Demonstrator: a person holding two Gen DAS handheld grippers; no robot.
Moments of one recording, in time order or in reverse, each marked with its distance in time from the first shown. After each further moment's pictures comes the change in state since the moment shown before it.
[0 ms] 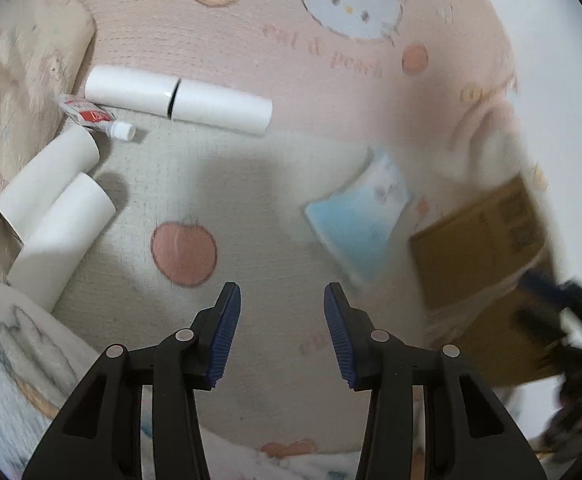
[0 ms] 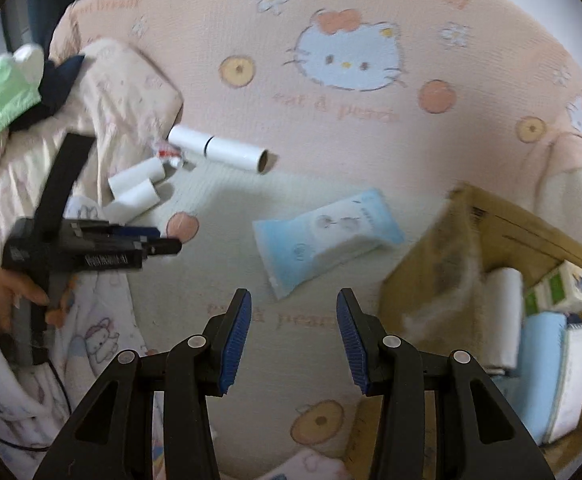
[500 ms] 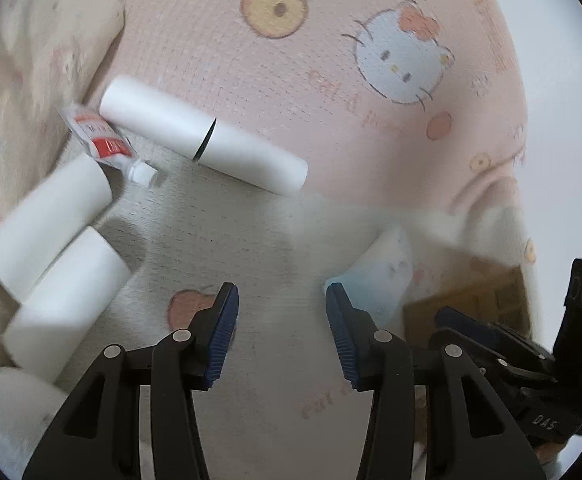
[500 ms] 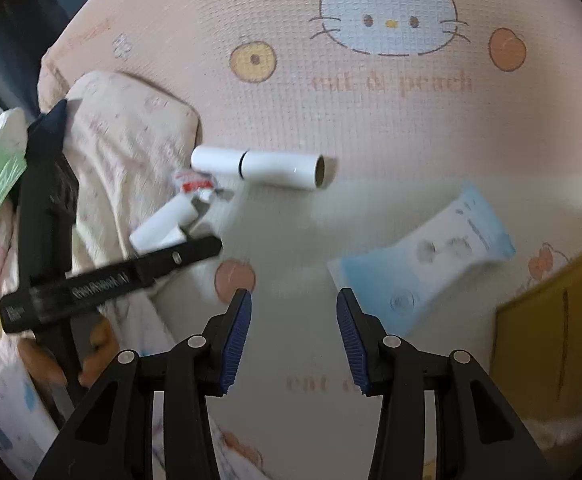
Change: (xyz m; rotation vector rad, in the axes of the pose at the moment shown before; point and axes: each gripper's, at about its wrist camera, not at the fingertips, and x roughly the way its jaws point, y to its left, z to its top) left arm 0.015 0.042 0.047 -0.153 -0.057 -0.116; right arm 0.089 0.017 0.063 0.208 0.046 0.224
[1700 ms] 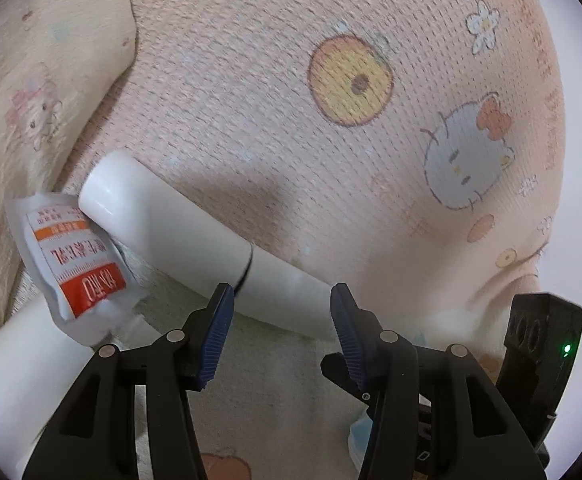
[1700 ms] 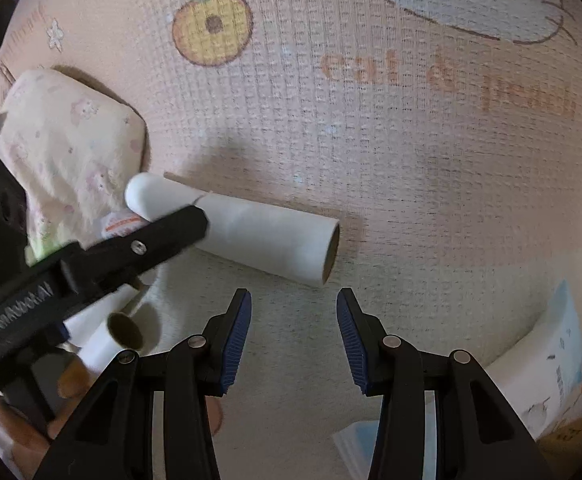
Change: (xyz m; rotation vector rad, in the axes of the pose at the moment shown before) left arm 0.053 0.031 0.081 -0.135 -0.187 0.025; right arm 0.134 -0.010 0.086 -0.017 0.070 -0.014
